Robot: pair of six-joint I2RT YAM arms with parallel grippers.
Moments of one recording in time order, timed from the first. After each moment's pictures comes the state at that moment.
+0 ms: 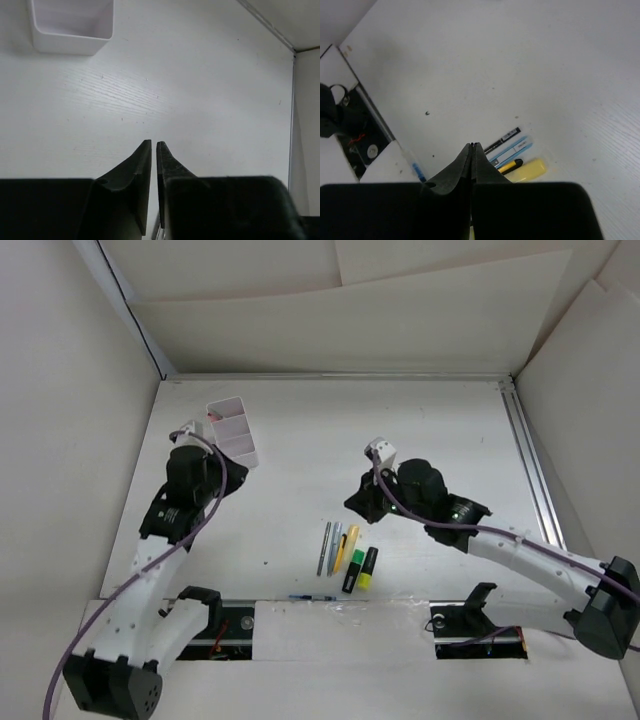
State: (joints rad) left arm -0.20 0.86 0.81 -0.43 0.04 -0.70; right arm 0.83 1.09 0.80 -0.10 -0.14 0.33
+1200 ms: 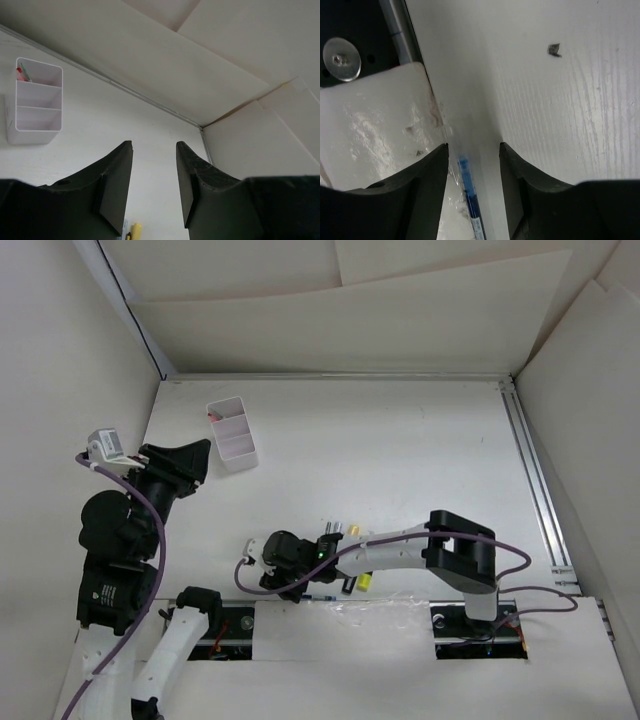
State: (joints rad) left arm -0.20 0.54 1.12 -0.55 -0.05 -0.74; right arm 1.34 1.93 1.24 -0.28 -0.10 0.09
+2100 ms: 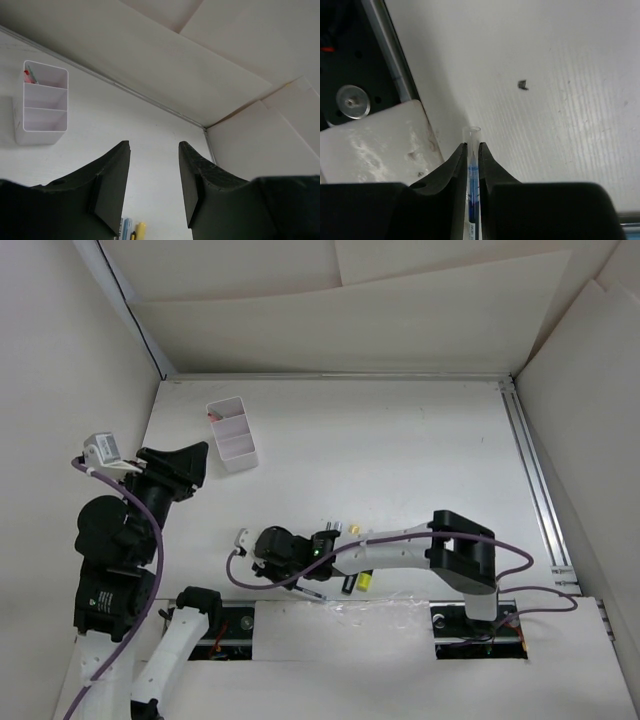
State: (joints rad) left arm -0.20 0.52 1.13 -0.57 -0.06 -0.72; right arm 1.36 1.94 1.31 -0.29 0.01 0.11
